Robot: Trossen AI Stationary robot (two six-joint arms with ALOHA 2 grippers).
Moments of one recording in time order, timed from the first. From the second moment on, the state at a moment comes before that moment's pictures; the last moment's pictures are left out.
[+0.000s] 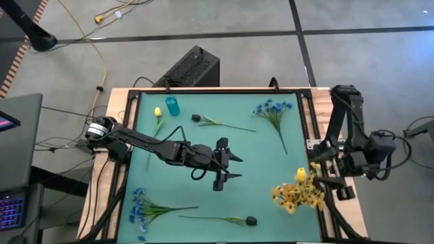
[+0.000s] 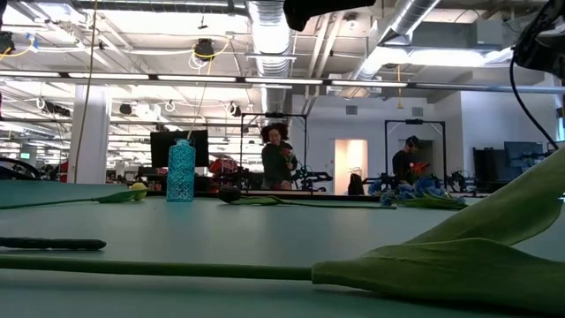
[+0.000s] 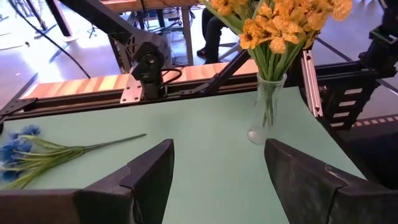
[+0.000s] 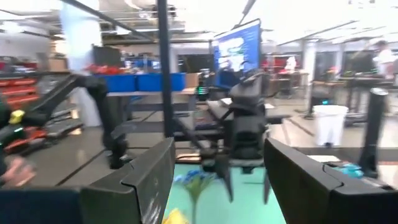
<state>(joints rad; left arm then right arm) -0.22 1.72 1.26 0.16 -0.15 0.02 1.45 0.75 0.66 0.75 1.34 -0.56</state>
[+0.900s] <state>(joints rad) -0.11 1.72 1.26 -0.20 -0.19 0.16 0.80 0.49 0.69 0.70 1.52 -0.72</state>
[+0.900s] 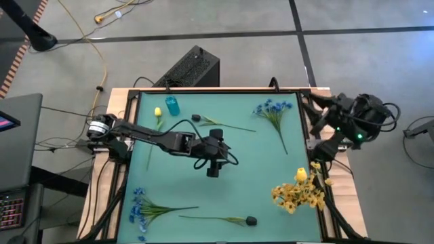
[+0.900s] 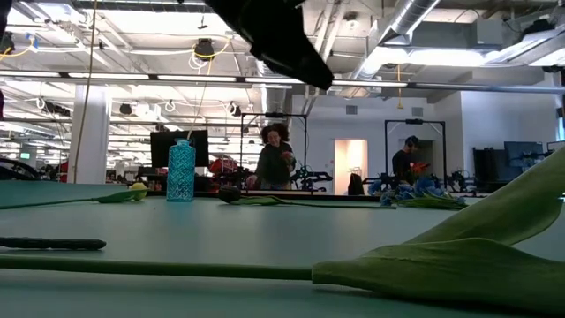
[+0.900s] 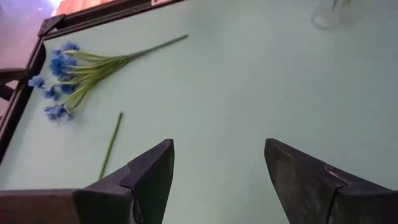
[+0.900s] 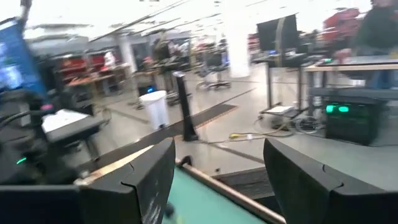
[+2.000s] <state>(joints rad) 0.07 1.32 0.98 -0.66 -0.28 -0.29 -0.15 0.78 0.60 0.14 0.32 0.22</state>
